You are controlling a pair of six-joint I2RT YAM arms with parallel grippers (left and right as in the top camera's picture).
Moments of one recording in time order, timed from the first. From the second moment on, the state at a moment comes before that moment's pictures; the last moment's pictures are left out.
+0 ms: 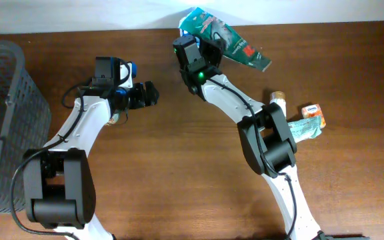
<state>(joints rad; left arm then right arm) -0.07 1.87 1.30 -0.48 0.31 -0.25 0.51 2.47 2.00 -0.13 0.96 -1.03</state>
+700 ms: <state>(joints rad) -0.07 1.87 1.30 -0.48 0.31 -0.25 0.03 2.08 1.92 -1.47 0.60 0.32</state>
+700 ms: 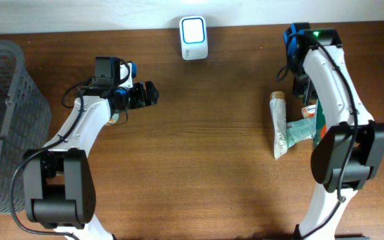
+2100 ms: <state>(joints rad) -0.05 1.84 1.53 -0.86 -0.22 -0.12 0.22 2.08 2.09 -1.23 -0.39 0.09</state>
